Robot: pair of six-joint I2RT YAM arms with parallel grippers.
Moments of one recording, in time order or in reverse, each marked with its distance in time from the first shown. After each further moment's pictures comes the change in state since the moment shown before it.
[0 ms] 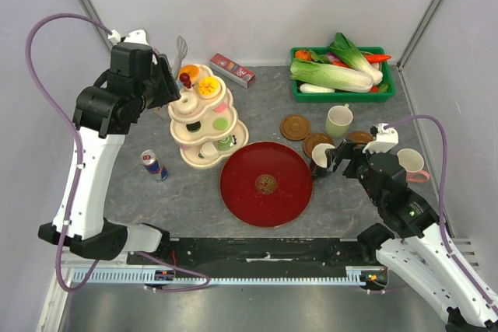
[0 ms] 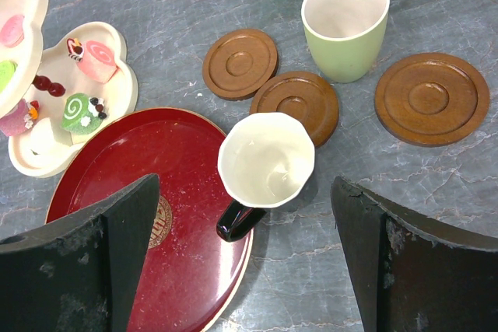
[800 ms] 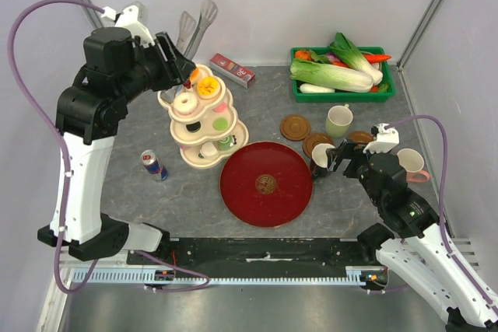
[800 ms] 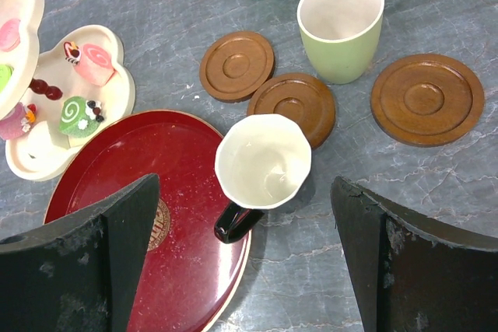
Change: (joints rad) left arm -0.010 0.018 0.202 0.095 0.260 0.000; right arm 0.000 -0.002 0.000 0.000 0.011 0.000
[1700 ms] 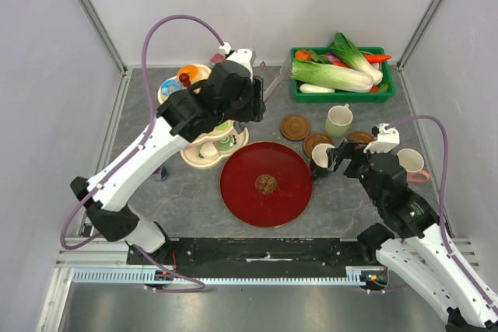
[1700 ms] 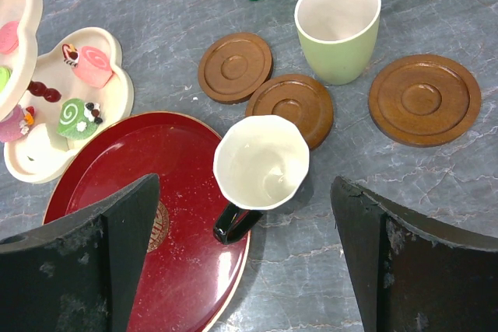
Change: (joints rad) left arm -0.499 0.139 -0.267 0.155 -0.256 -0.036; right arm 0.000 -0.002 0.000 0.000 0.008 0.000
